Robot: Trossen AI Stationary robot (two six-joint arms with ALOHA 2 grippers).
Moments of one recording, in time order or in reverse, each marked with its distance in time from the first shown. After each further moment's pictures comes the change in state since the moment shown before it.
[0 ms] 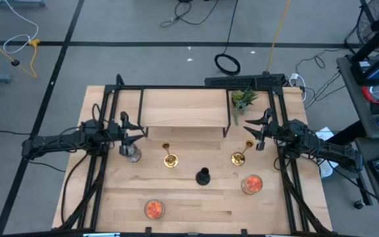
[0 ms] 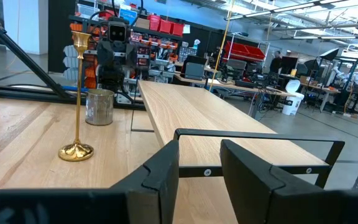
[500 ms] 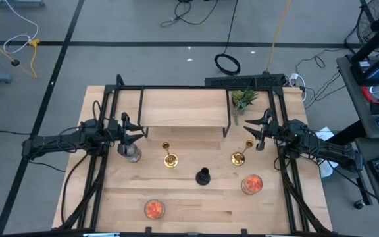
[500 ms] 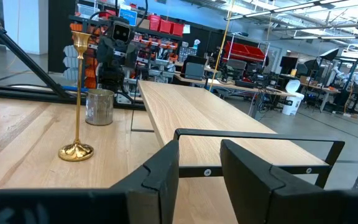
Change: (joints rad) left arm 0.000 0.000 0.000 0.009 0.001 -0.197; right arm 0.000 0.000 0.000 0.000 0.000 0.000
